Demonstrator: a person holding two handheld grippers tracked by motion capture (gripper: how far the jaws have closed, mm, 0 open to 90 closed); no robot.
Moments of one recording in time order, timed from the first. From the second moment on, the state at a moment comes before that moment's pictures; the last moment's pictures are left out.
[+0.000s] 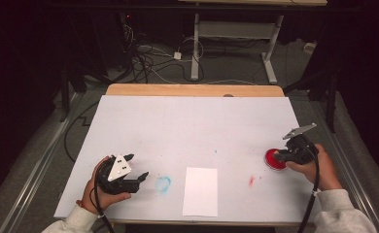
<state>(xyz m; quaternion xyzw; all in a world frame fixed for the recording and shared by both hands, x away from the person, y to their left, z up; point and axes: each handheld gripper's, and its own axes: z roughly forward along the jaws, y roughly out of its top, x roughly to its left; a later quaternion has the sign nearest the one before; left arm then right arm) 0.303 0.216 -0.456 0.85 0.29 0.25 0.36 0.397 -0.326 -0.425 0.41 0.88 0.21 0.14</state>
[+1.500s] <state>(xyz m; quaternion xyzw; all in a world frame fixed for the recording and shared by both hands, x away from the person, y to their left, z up) 0.300 0.218 -0.456 0.84 0.30 0.26 0.36 0.345 -0.222 -0.372 0.24 0.89 0.35 0.16</state>
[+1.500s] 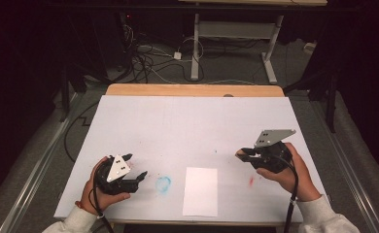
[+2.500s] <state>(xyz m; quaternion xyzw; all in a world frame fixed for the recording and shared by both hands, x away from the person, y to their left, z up) 0.299 0.217 -0.457 0.85 0.30 0.26 0.35 0.322 -0.119 -0.411 0.12 0.95 0.29 0.08</state>
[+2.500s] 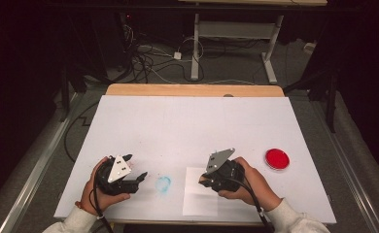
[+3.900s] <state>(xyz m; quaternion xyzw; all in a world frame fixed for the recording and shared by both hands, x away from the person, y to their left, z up) 0.296 0.219 -0.456 0.85 0.30 0.26 0.35 0.330 -0.100 -0.454 0.11 0.97 0.22 0.06</state>
